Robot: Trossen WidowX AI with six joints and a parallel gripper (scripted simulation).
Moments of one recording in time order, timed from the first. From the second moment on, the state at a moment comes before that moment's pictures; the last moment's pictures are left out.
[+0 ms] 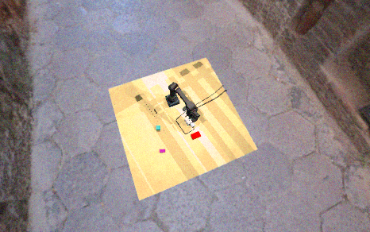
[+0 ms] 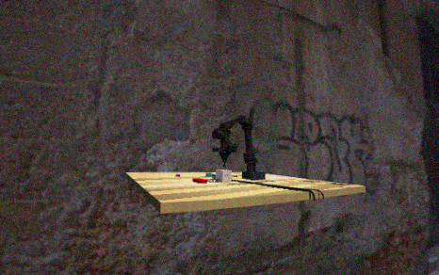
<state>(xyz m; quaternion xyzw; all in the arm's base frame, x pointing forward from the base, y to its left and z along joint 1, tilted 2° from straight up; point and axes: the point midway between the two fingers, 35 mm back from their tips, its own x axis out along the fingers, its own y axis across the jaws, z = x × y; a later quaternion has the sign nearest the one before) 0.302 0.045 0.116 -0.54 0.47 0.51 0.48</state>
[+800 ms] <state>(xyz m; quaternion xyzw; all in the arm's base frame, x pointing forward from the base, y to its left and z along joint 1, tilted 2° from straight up) 0.302 0.045 0.125 -0.52 0.49 0.49 0.50</state>
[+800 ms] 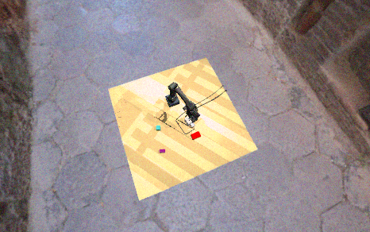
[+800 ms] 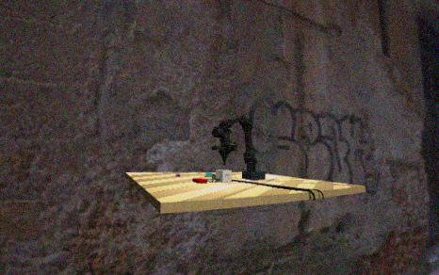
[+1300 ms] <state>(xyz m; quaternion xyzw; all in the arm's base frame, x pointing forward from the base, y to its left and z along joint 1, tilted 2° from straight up) 0.302 0.045 0.125 -0.42 0.57 0.39 0.59</state>
